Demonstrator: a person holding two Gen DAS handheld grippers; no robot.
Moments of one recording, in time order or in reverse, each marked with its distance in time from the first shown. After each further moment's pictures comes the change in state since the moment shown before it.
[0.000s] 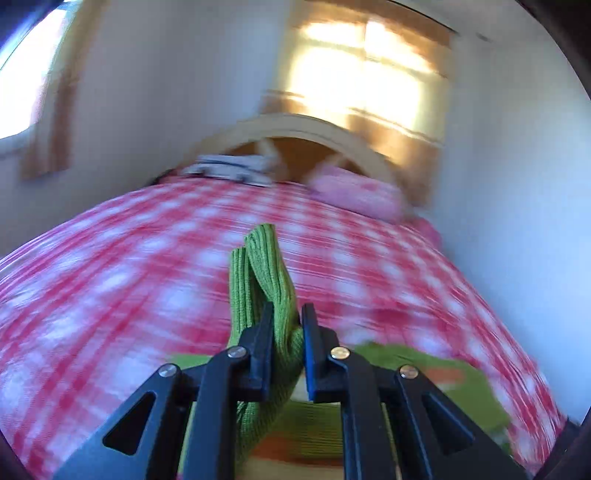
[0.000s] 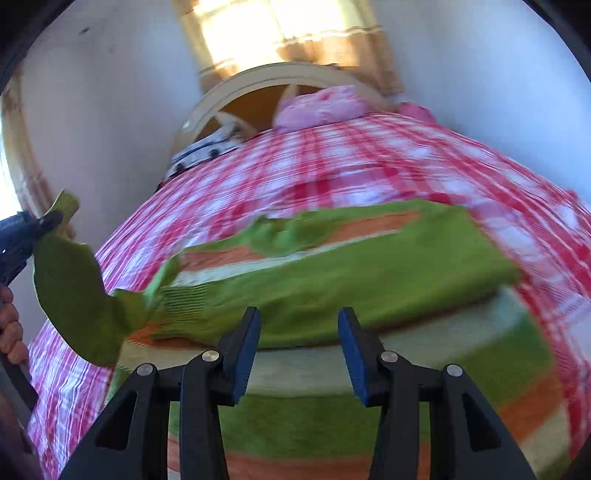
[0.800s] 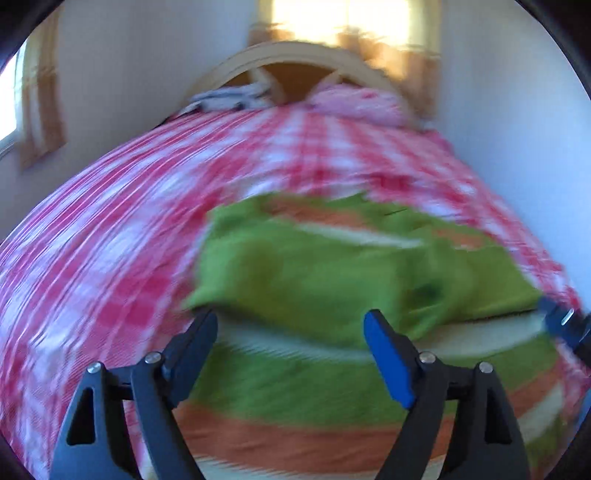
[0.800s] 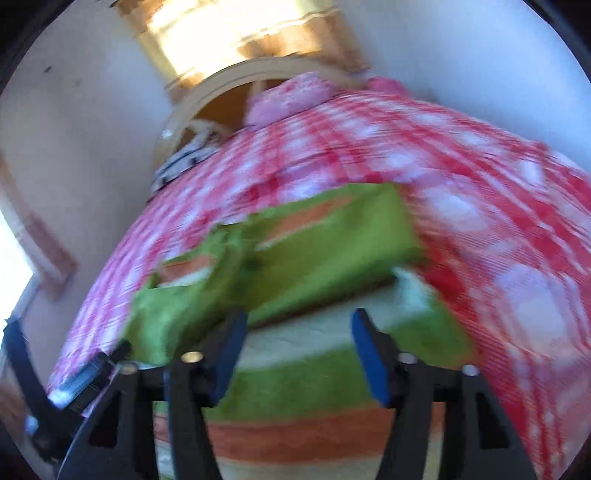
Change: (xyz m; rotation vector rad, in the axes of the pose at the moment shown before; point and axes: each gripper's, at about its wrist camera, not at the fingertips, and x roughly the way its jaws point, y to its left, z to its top) left arm -0.001 0.001 -0.116 0.065 0.297 0.179; right arm -0.022 -0.063 0.013 0.114 0.070 0.077
